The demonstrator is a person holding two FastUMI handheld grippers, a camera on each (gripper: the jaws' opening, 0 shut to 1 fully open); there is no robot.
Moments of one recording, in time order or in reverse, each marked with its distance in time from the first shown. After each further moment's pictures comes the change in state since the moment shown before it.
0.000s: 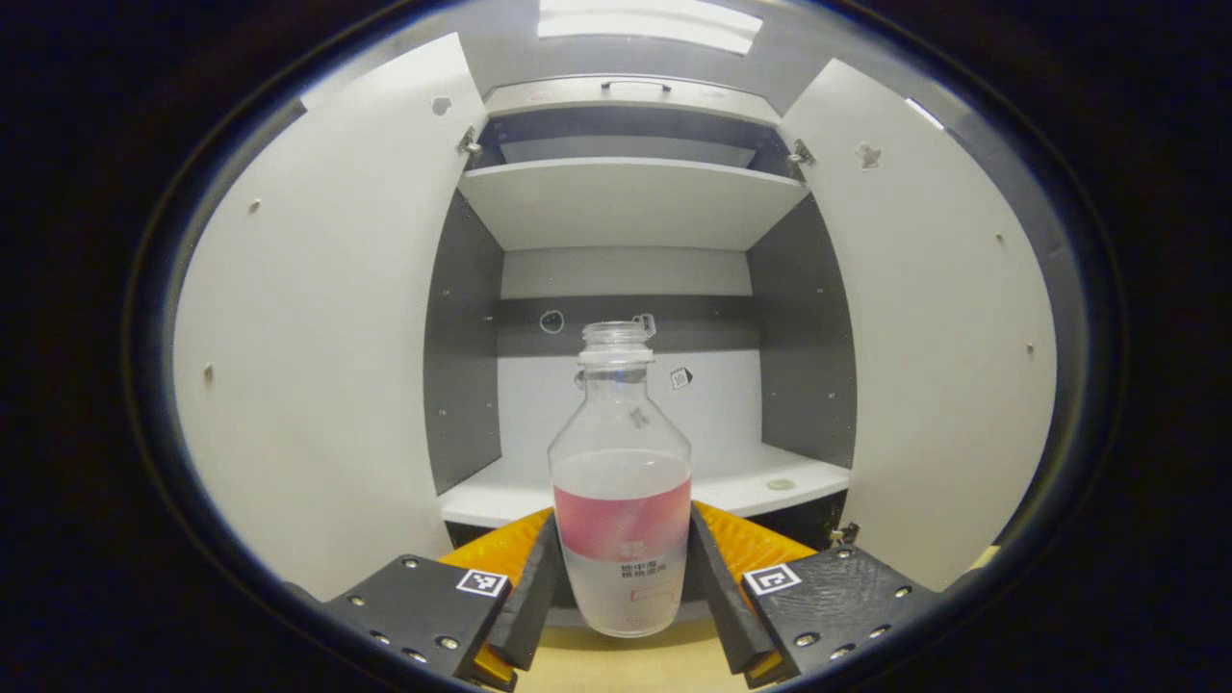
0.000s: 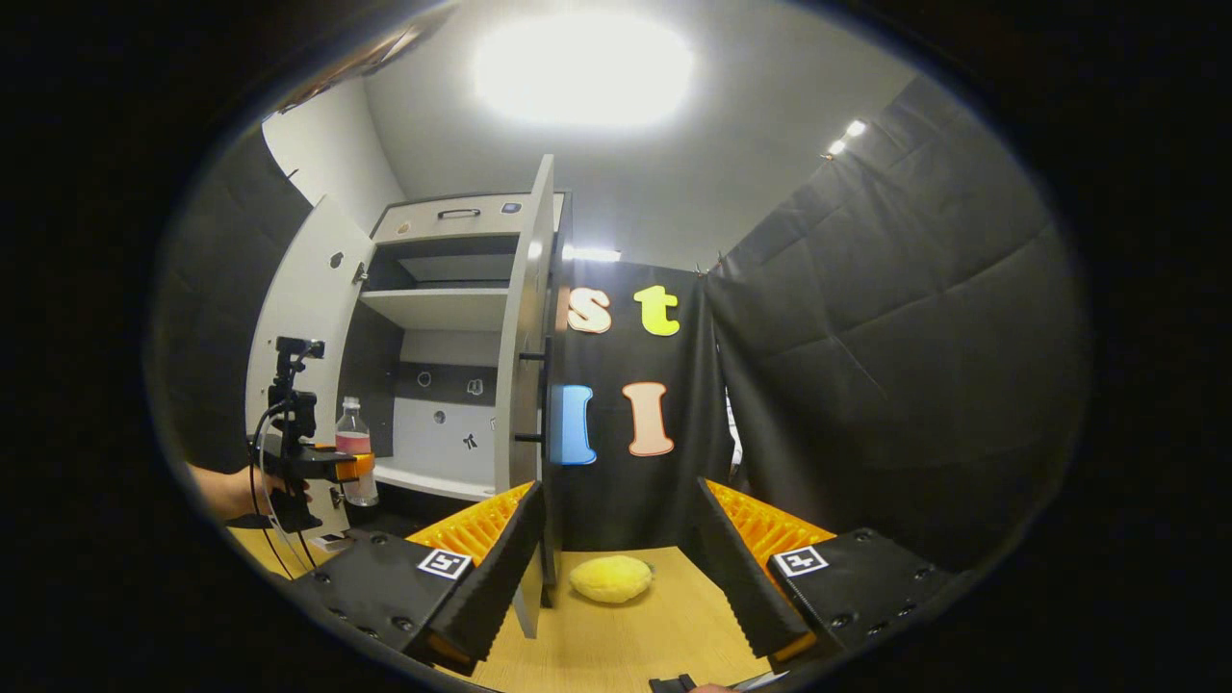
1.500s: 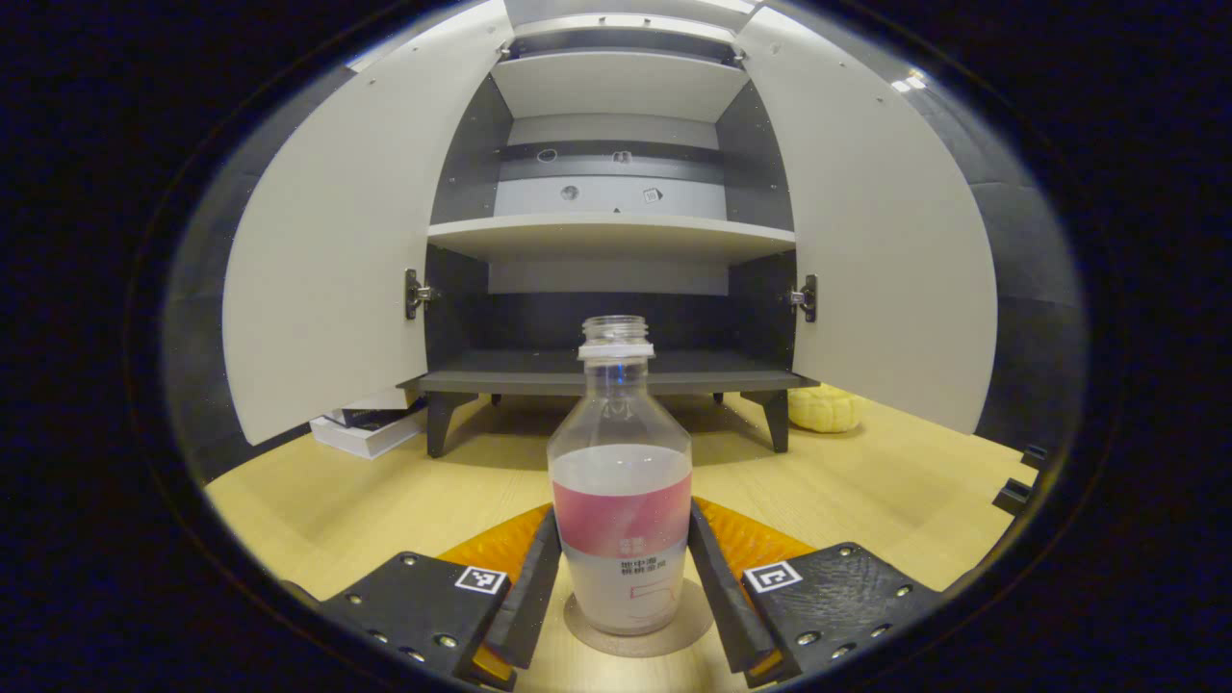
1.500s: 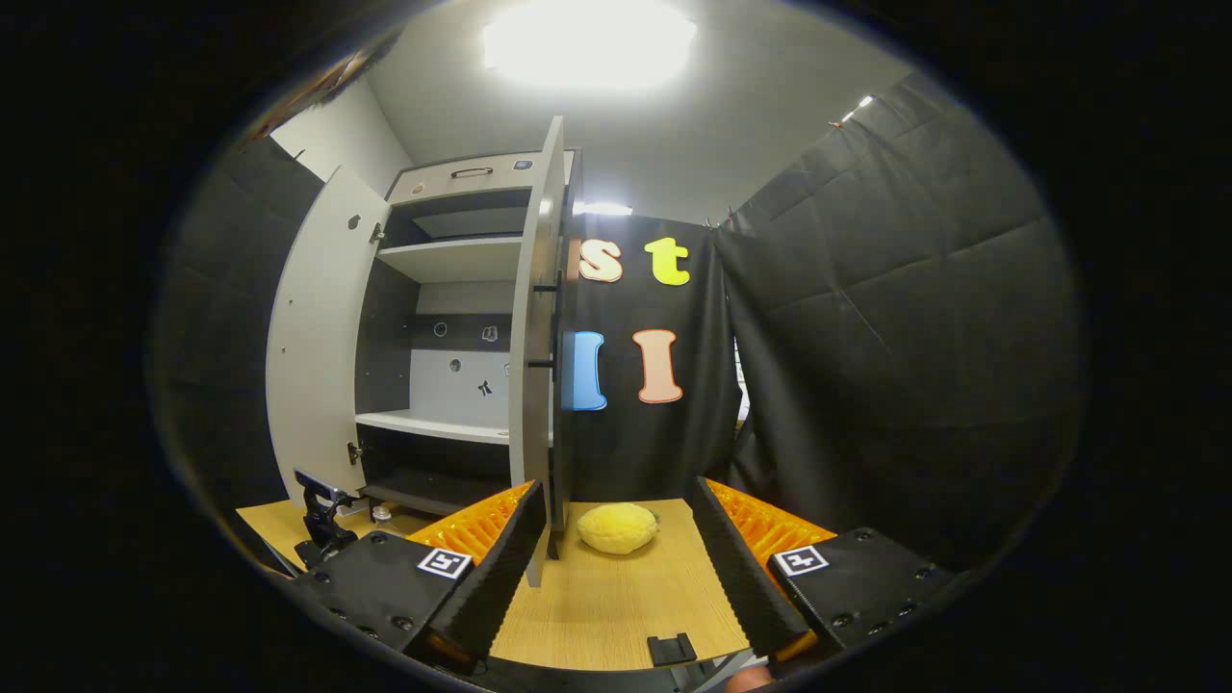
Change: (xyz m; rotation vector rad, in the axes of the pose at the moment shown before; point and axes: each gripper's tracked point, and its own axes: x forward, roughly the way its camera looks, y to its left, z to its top) left arm -0.109 -0.062 -0.278 -0.054 0.248 -0.018; right arm -0.034 -0.002 -0.041 -0.013 0.140 0.021
